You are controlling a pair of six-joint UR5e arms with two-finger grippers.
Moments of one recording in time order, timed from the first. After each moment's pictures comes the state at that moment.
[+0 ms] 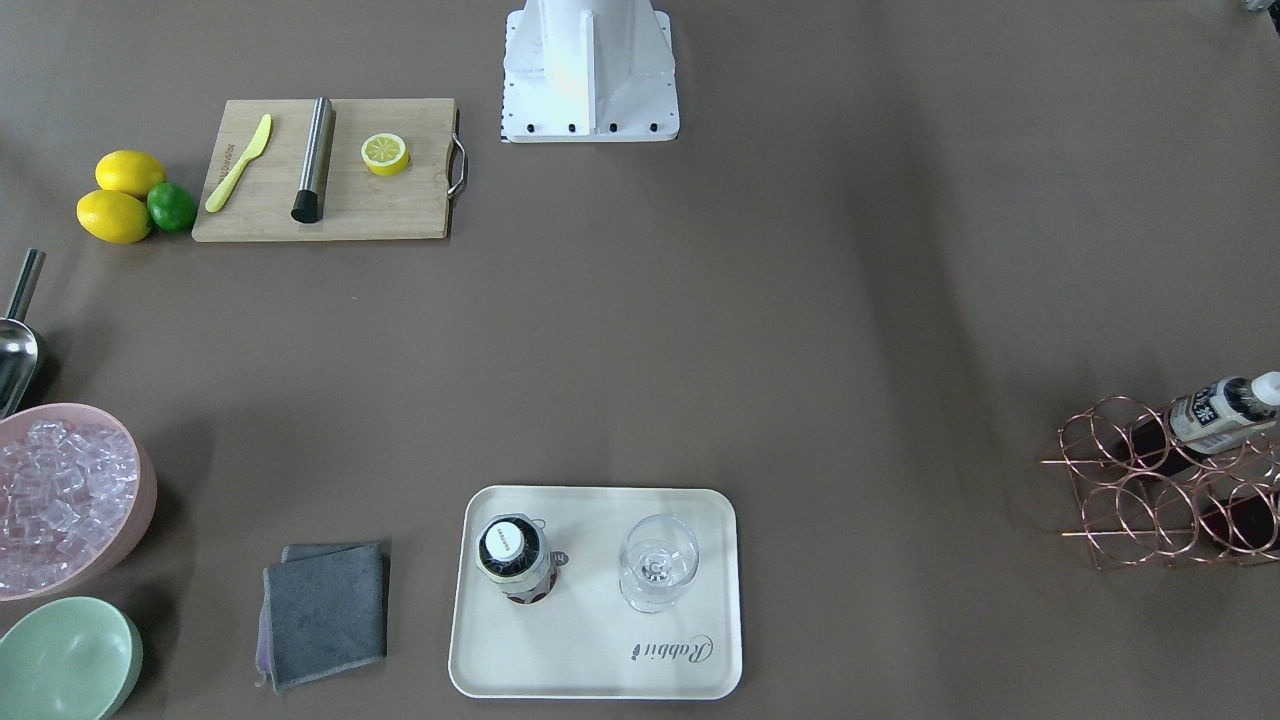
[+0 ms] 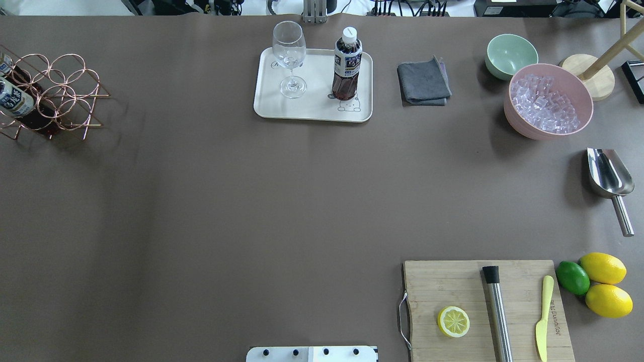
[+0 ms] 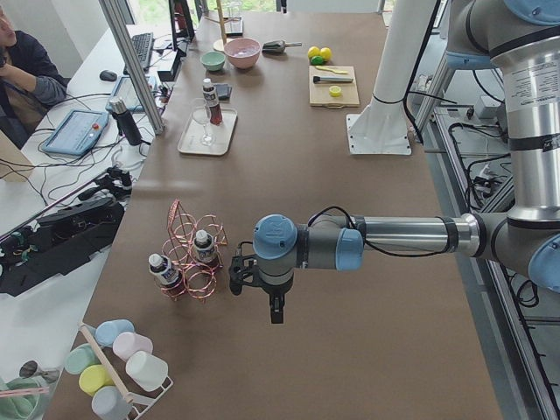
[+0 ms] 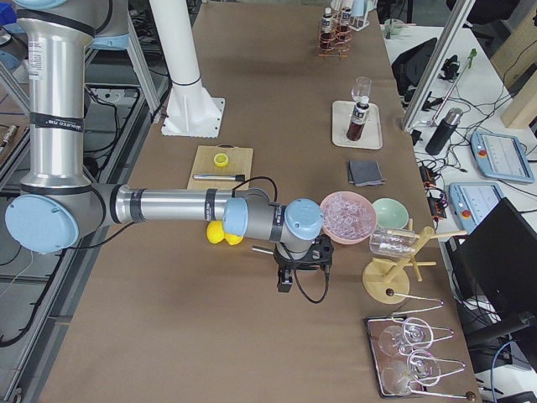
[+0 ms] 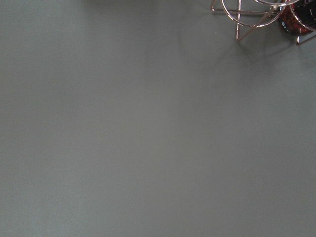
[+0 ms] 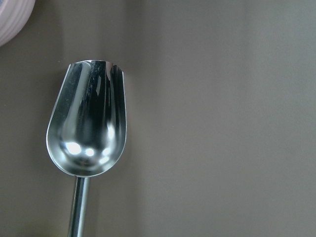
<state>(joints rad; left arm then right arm) -1.58 -1.35 -1.78 -1.60 -2.35 -0.05 1.54 -1.65 1.68 -1.72 2.38 -0.08</state>
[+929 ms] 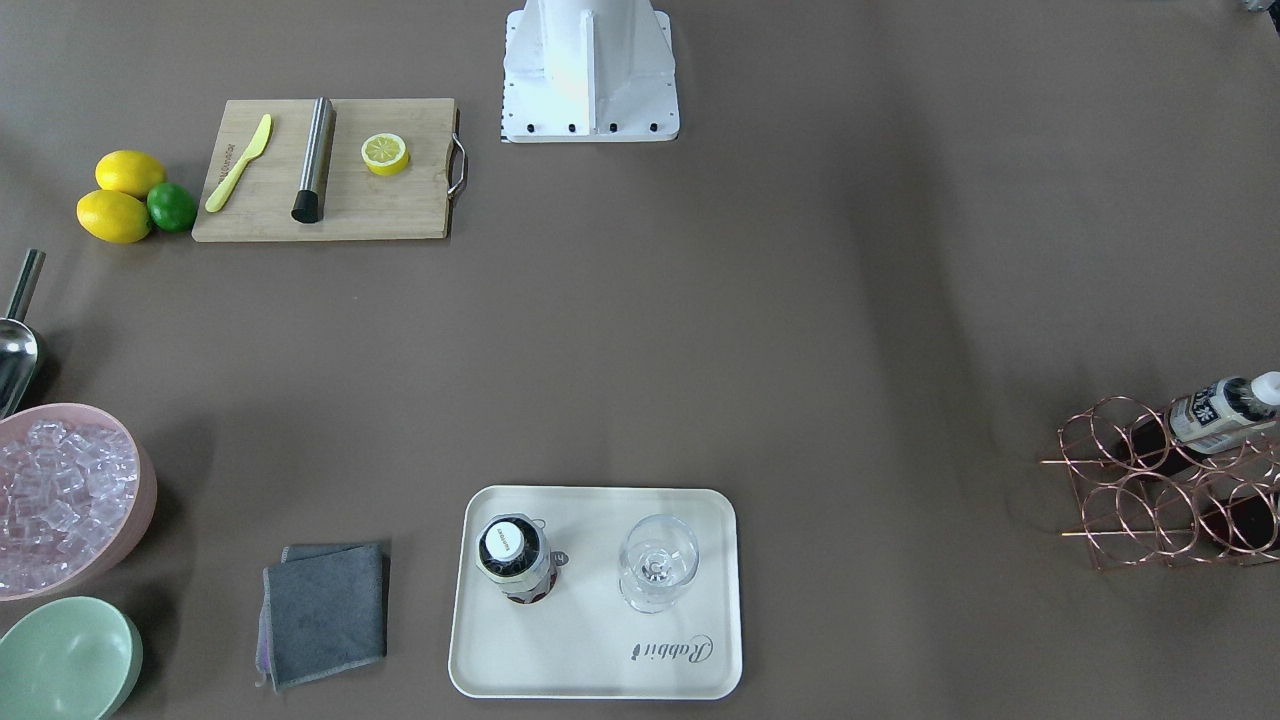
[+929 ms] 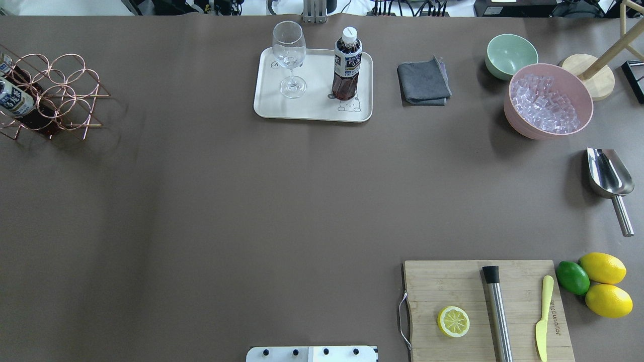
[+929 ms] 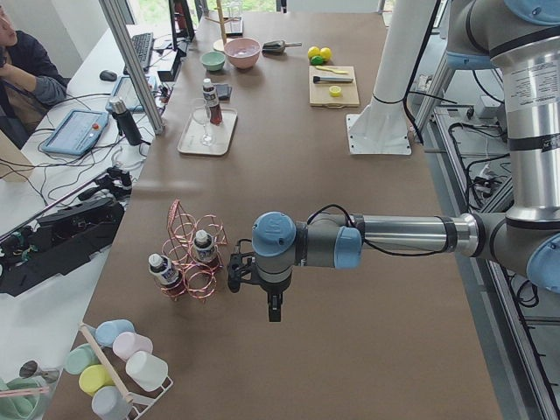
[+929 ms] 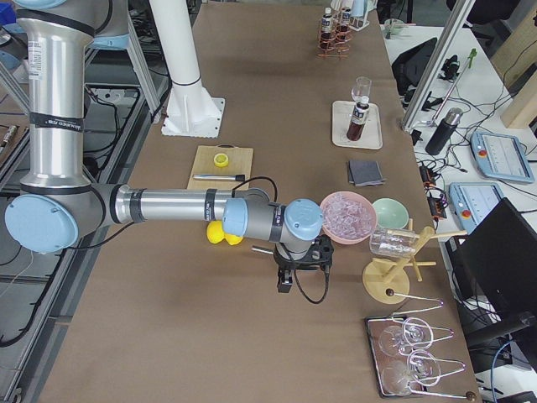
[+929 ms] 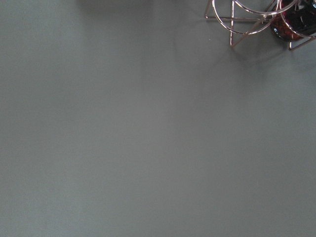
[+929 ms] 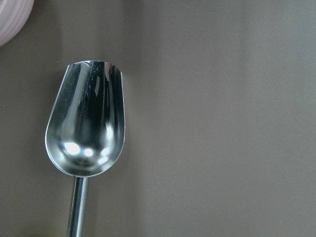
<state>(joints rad) -1.58 -1.36 -1.78 -1.60 -2.35 -0.05 1.54 -1.65 1.68 -1.72 2.38 -0.08</state>
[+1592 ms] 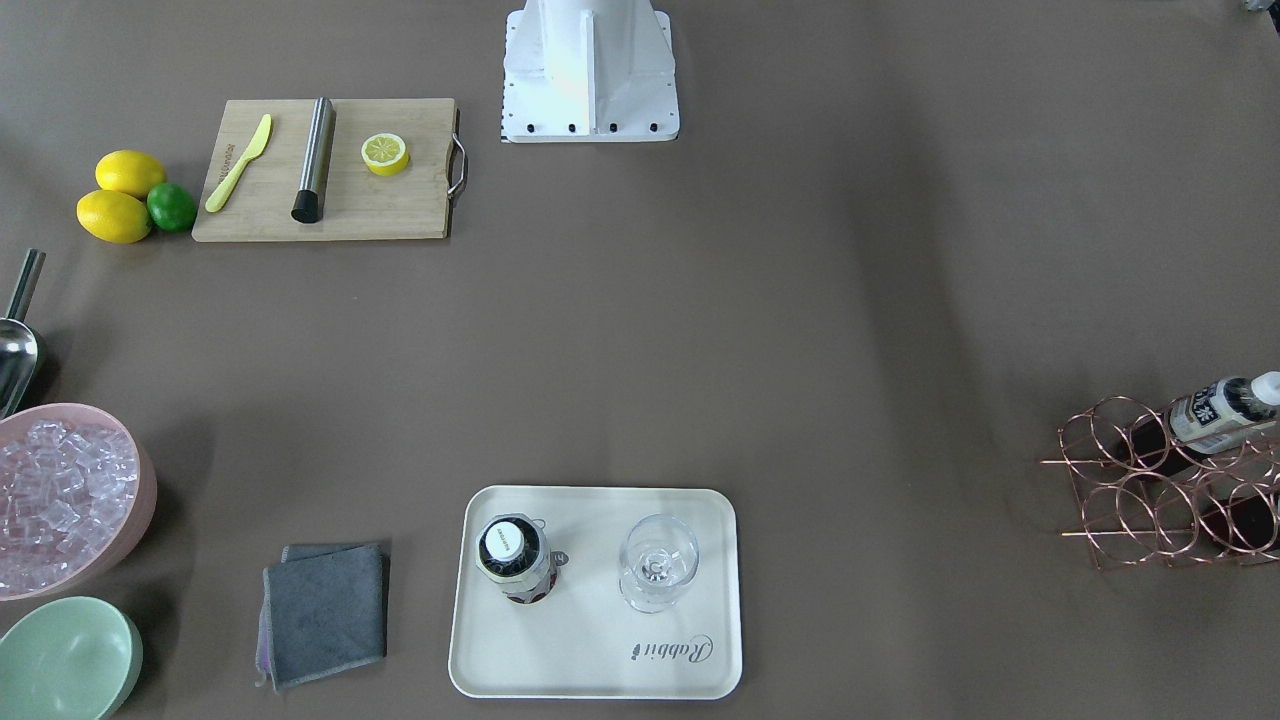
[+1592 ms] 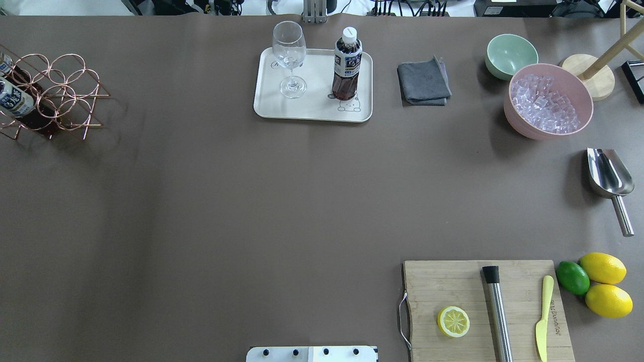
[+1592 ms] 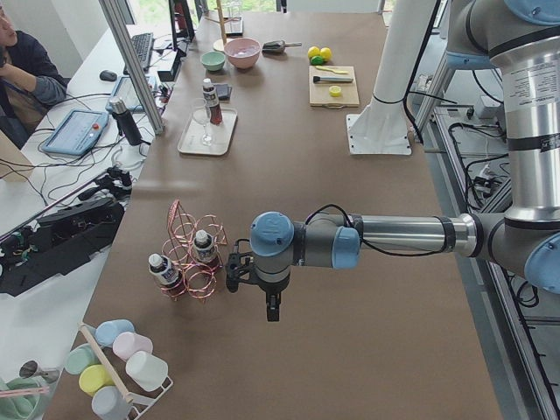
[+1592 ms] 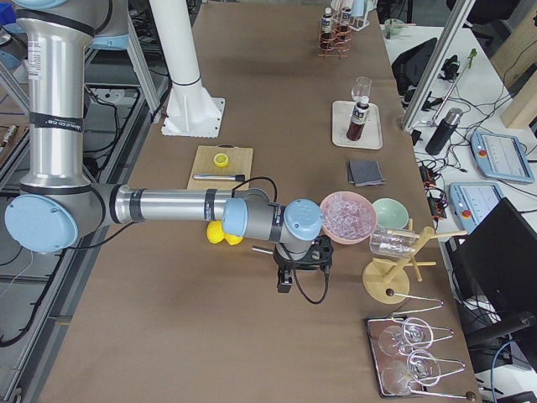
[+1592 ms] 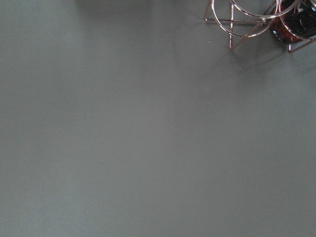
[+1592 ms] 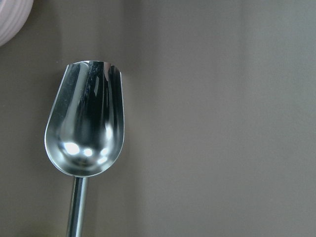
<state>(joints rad) -1.58 -1.37 -1.77 -1.60 -2.35 -0.06 1.54 -1.65 1.68 -1.72 2.38 -0.08</state>
